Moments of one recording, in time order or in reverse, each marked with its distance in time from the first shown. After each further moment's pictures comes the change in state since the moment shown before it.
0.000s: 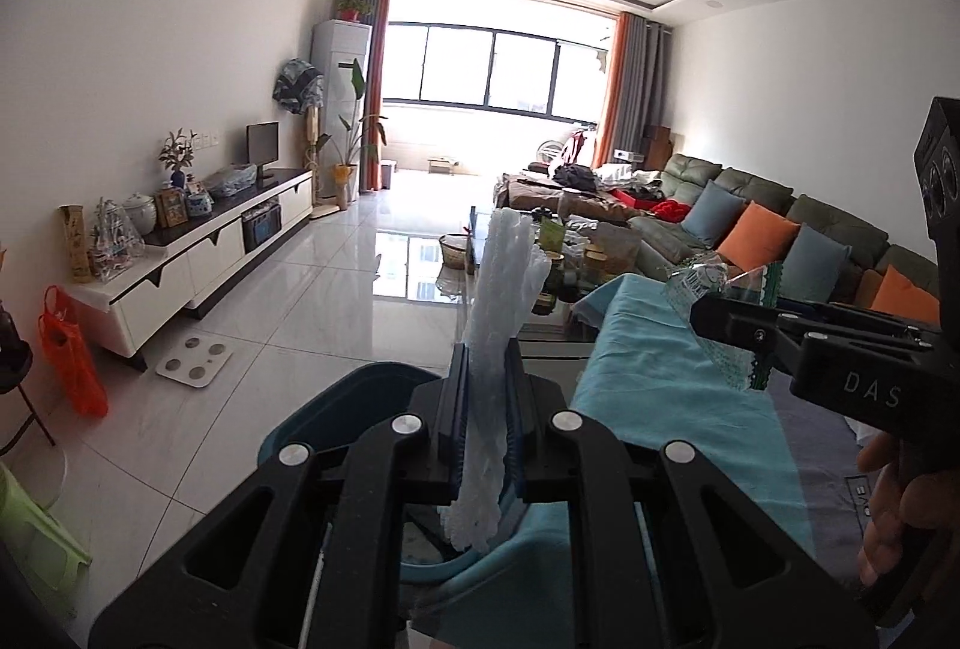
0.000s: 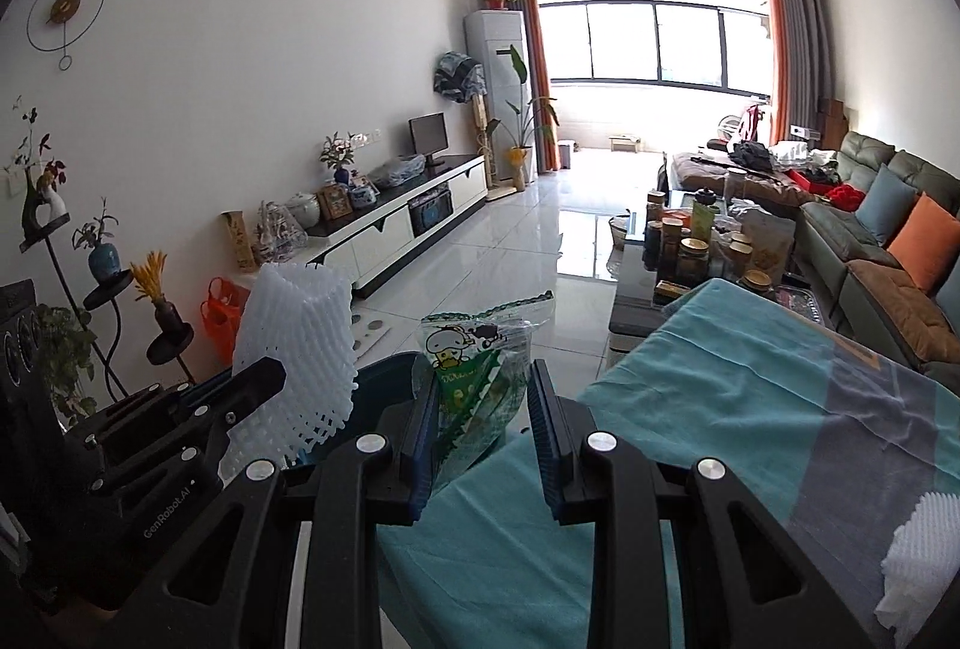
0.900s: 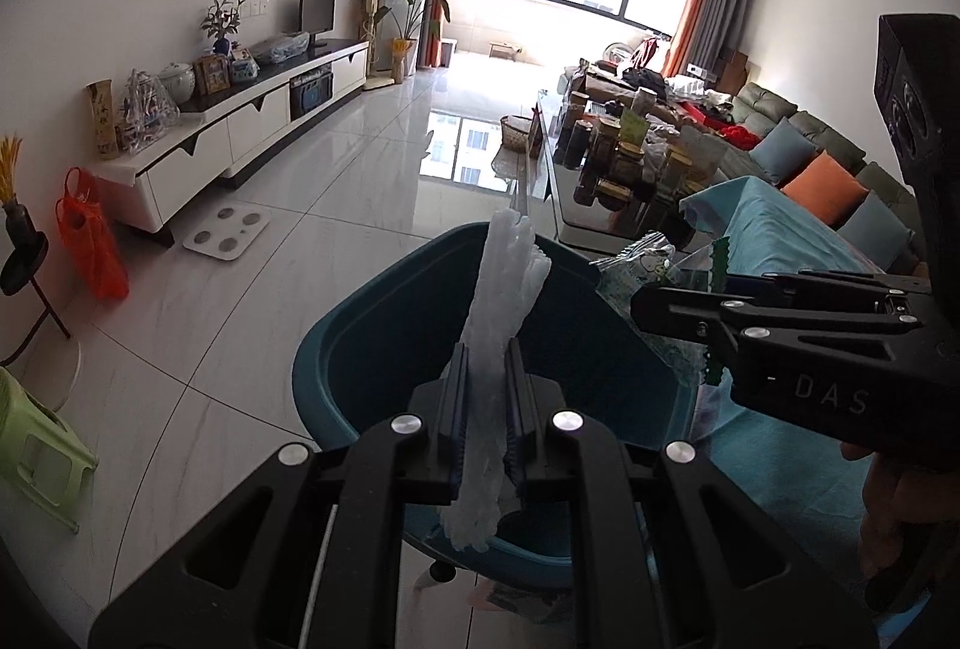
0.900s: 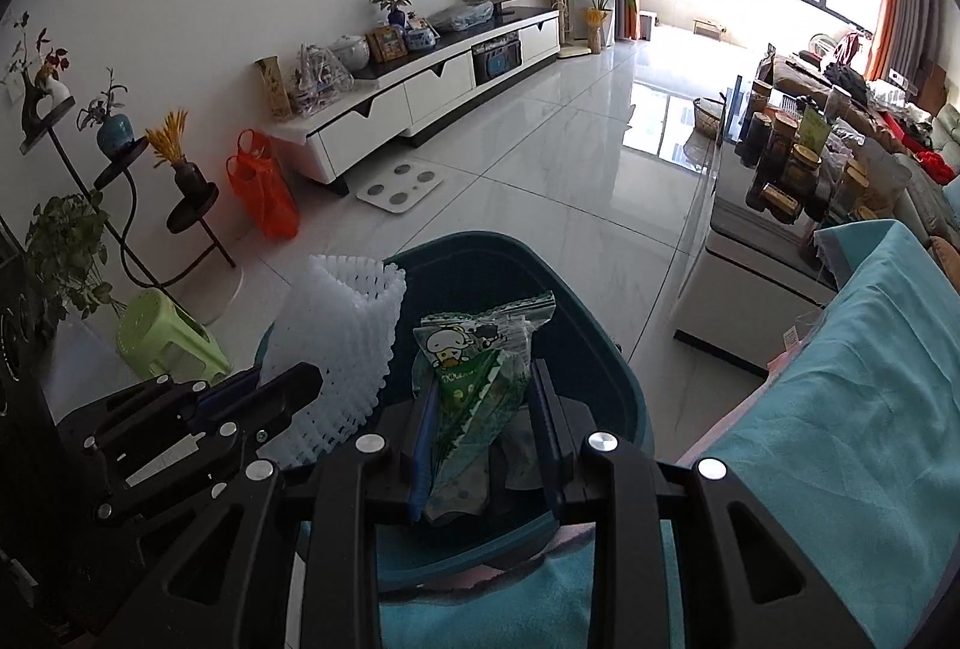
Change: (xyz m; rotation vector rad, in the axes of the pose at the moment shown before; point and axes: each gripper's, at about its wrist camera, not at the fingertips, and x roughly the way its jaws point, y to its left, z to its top) left arm 0.146 0.088 -0.050 -0.129 0.307 0.101; right arm 0.161 0.056 -0.019 -0.108 0.389 0.116
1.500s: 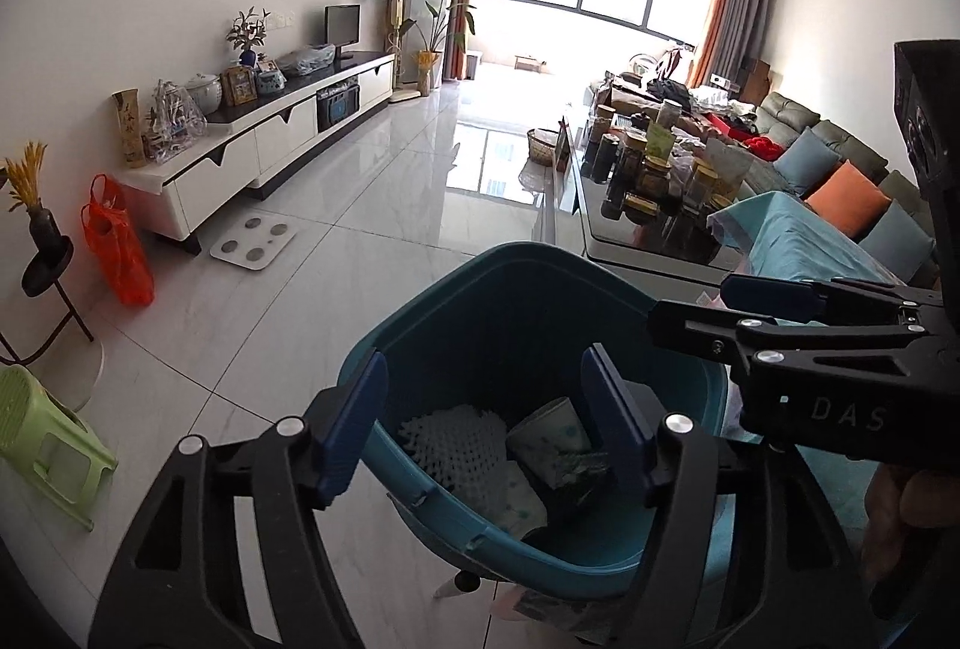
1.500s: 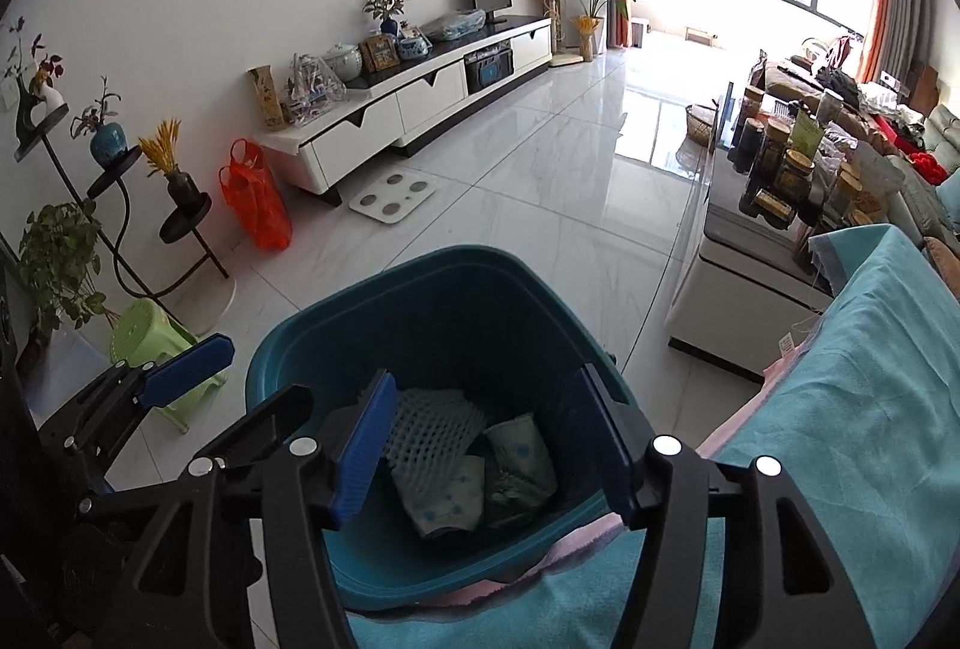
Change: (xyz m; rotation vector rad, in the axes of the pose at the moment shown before) left arm -0.007 -0.004 -0.006 -0.010 -0.044 0.062; right arm -0.007 0.001 0.001 0.018 -0.046 -0.018
